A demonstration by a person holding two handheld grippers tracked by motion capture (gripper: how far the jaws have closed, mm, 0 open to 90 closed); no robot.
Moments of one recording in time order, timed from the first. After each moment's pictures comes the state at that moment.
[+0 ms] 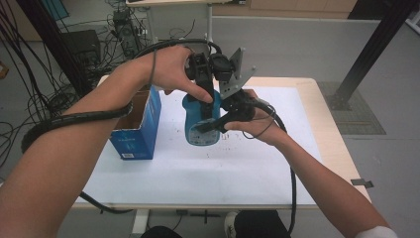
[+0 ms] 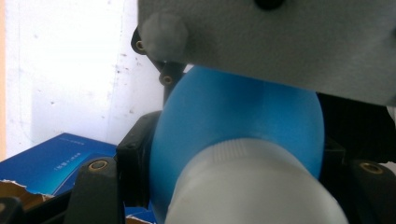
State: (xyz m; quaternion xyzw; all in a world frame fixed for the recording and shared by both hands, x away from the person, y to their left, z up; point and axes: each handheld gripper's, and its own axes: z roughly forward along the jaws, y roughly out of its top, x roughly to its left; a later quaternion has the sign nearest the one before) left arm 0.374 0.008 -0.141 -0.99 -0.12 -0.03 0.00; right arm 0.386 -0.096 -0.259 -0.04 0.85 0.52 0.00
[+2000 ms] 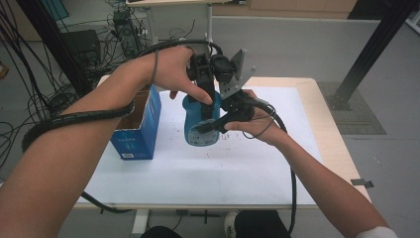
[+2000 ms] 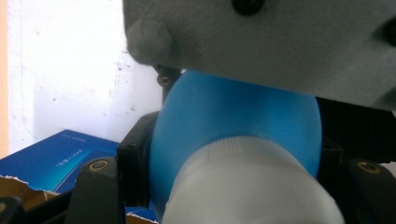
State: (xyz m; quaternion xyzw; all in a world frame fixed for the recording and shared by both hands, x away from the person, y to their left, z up) left arm 0.374 0.005 -0.142 -0.99 -0.13 -0.03 0.01; right arm 0.388 -0.096 -0.262 -0.04 0.85 0.52 -0.01
